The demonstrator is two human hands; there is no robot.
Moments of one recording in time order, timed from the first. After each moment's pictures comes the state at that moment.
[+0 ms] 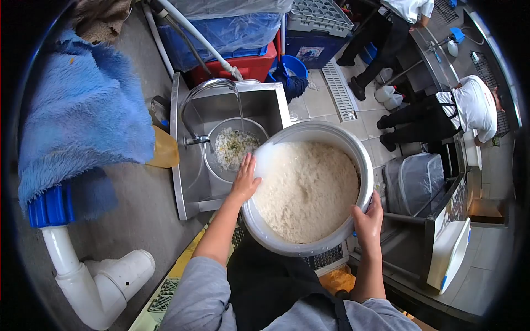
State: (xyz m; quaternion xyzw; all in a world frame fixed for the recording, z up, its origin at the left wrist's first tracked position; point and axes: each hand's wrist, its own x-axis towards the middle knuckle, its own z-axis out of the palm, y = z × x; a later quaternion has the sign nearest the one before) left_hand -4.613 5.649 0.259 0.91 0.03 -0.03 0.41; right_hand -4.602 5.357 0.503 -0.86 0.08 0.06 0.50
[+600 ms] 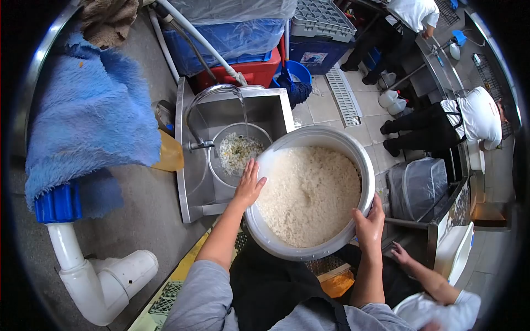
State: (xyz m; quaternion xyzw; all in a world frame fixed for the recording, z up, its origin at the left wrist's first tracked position) left_hand -4.612 5.648 0.254 0.91 0.05 -0.03 0.40; right_hand -4.599 5.360 0.504 -0.87 0.07 0.05 0.49
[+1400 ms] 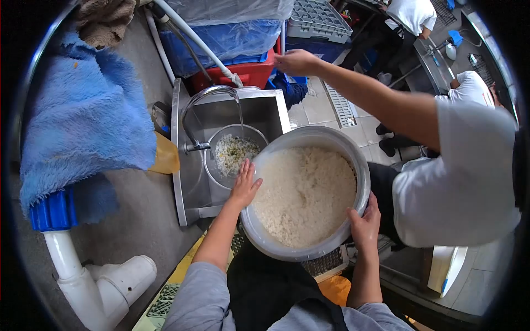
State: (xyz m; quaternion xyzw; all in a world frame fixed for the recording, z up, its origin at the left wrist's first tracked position) left_hand -4.609 5.653 0.259 0.92 0.05 -0.07 0.39; right_hand -4.598 5.375 0.510 -0.84 0.07 0.06 0.53
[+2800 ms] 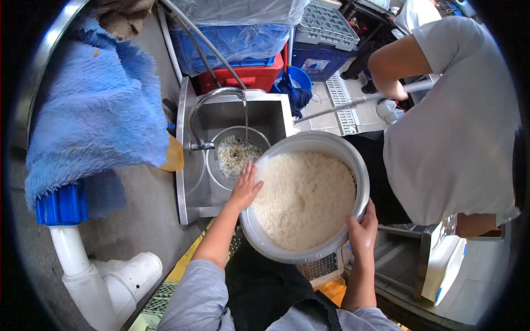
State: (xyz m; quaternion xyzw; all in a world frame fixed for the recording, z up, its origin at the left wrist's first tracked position) left_hand -4.609 5.657 0.254 0.92 0.04 -0.04 0.38; right_hand -4.600 5.385 0.510 -0.84 0.07 0.06 0.53
